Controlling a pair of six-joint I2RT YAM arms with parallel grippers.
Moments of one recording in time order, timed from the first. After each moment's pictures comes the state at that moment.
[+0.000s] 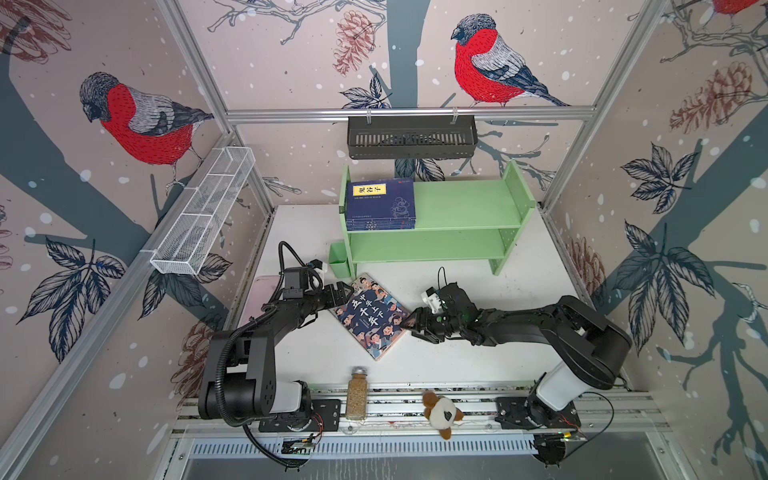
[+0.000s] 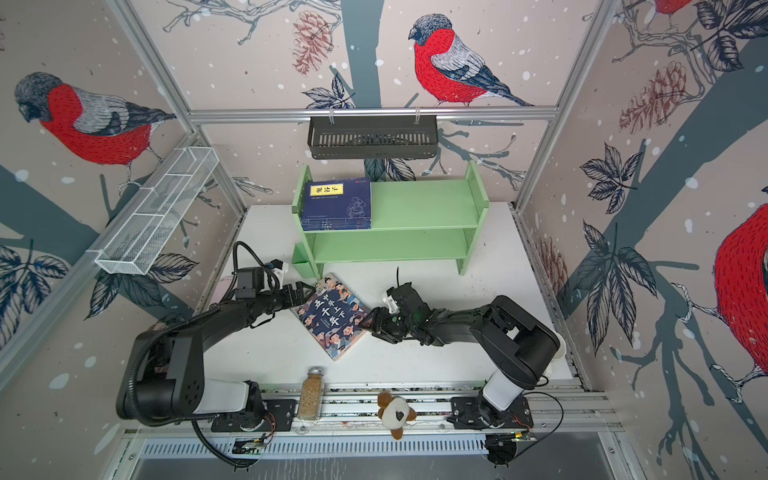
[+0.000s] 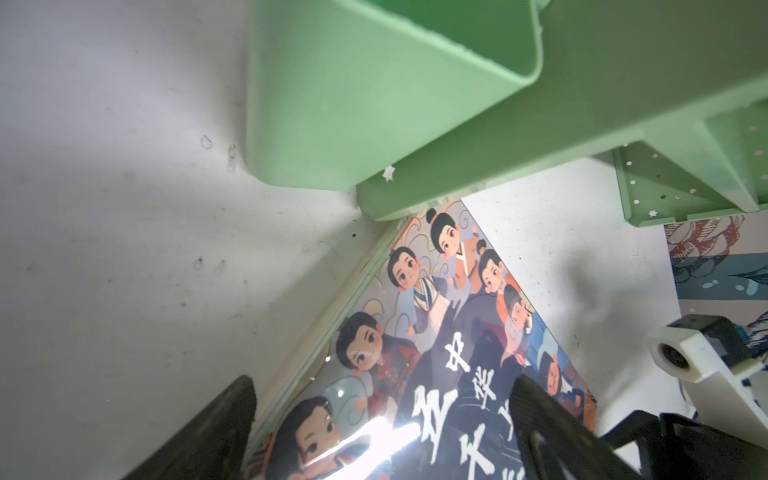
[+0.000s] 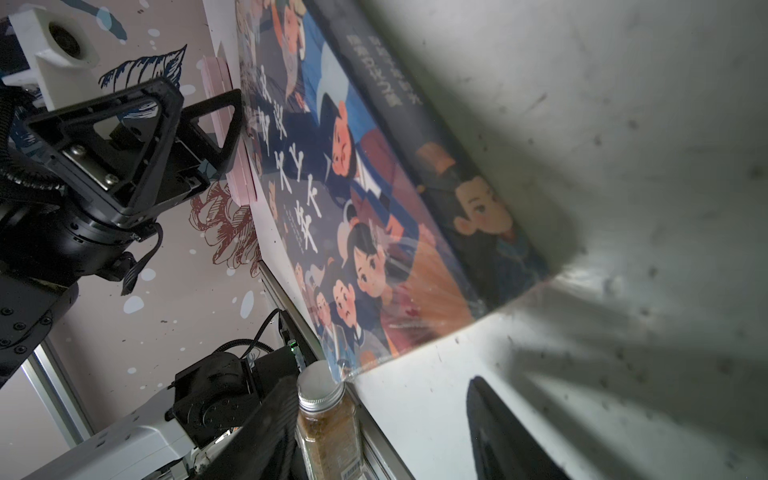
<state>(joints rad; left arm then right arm) 0.03 1.39 0.54 -0.02 0.60 -0.28 0.80 1.63 0.58 0.37 -0.56 1.14</state>
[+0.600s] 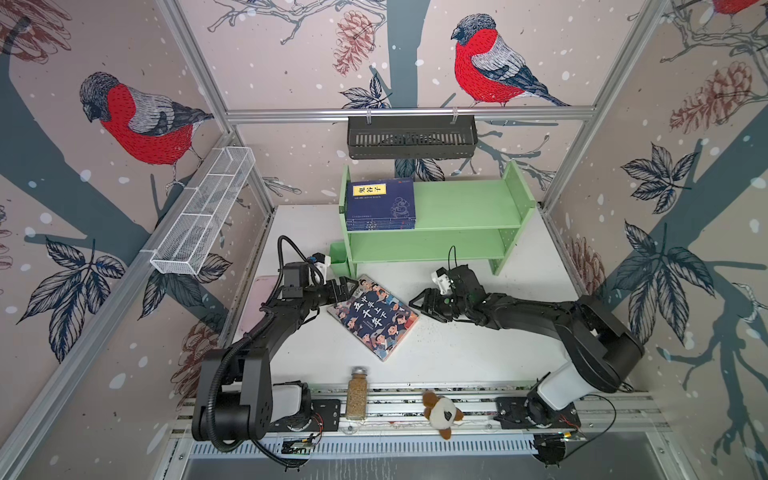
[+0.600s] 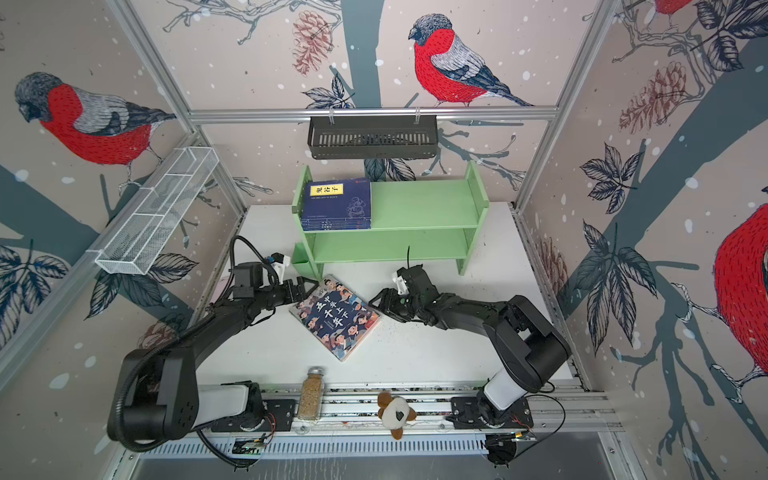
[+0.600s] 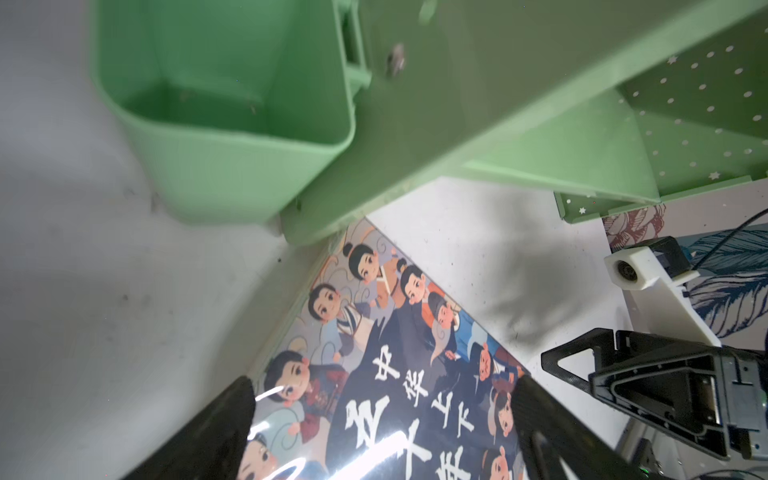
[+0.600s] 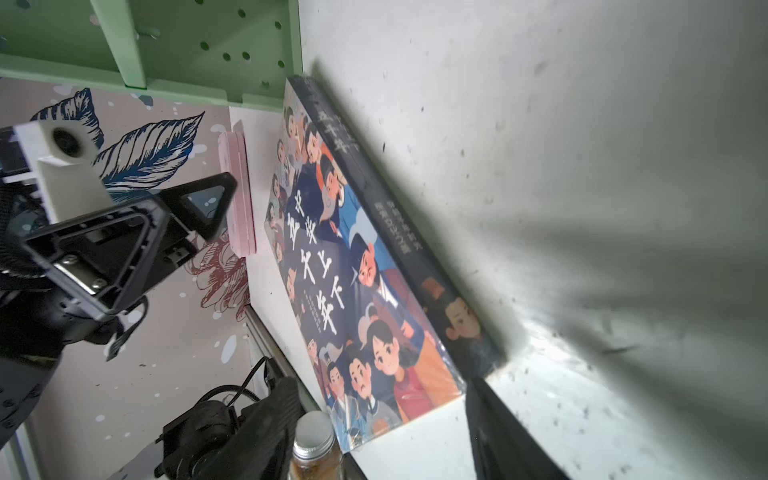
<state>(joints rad) 0.00 1.26 0.59 -0.06 0.61 -0.29 0.65 1.58 0.71 0.14 -0.53 0.92</state>
